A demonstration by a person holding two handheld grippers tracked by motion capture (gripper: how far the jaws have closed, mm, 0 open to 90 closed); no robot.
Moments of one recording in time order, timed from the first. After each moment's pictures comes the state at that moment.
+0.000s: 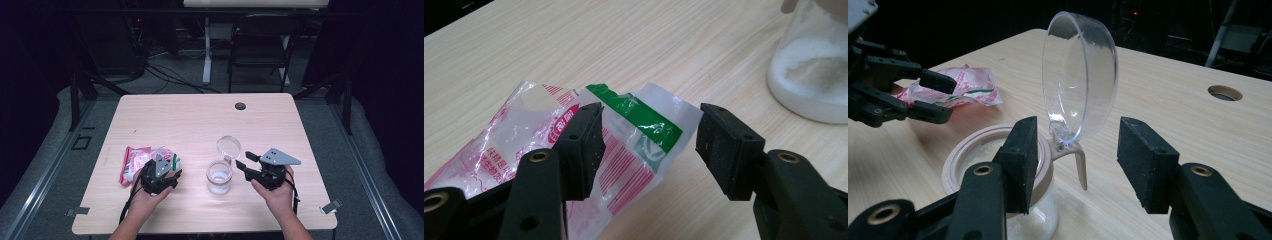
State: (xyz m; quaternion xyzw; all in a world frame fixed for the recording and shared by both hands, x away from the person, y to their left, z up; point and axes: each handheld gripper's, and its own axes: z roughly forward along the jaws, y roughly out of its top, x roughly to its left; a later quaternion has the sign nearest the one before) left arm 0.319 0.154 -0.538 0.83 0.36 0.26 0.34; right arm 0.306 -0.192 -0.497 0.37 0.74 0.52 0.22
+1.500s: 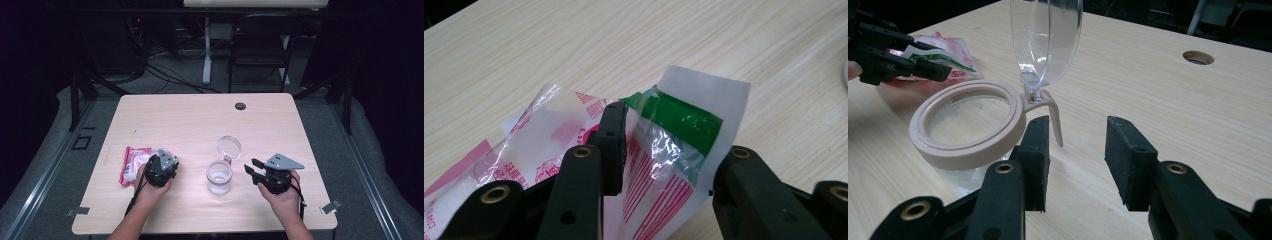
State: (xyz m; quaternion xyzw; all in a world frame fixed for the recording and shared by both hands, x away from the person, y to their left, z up) left arm 0.343 0.151 -0.555 0.82 0.38 0.28 0.31; right arm 0.297 -0.206 -0.509 0.40 0.75 0.47 0.23
